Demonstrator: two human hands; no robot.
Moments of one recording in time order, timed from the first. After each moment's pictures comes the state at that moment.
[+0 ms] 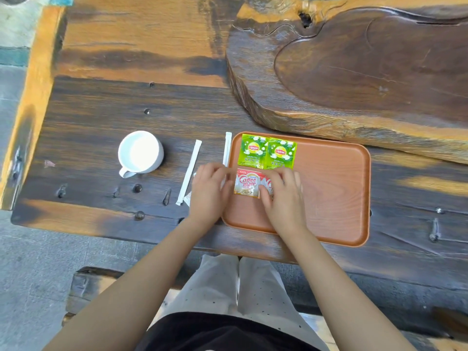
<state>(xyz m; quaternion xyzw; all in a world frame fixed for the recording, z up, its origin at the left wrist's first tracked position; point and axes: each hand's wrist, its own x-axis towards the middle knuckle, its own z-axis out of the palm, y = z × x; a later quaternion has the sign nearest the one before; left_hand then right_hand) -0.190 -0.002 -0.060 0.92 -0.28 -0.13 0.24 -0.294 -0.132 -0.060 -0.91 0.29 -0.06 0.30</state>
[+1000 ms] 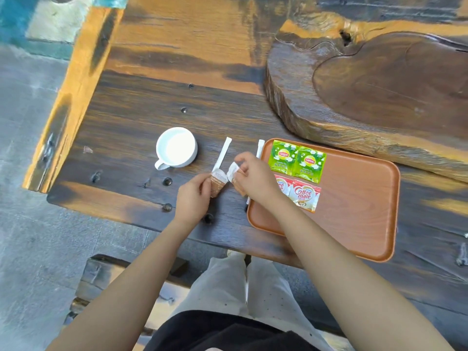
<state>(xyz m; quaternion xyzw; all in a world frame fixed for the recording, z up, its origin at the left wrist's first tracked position) -0.167 0.070 -0.035 0.93 -0.05 -0.18 0.31 -0.194 -0.080 -0.038 -0.83 0.22 0.10 0.50</state>
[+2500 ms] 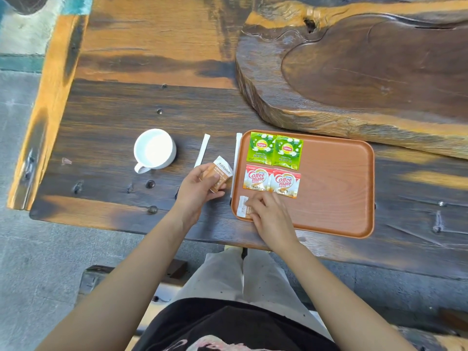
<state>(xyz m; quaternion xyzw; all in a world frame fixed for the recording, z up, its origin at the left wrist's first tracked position) -0.178 0.029 -0.016 0.69 0.13 -0.39 0.60 -0.321 -0.085 -0.073 -0.93 0.15 0.03 0.33</state>
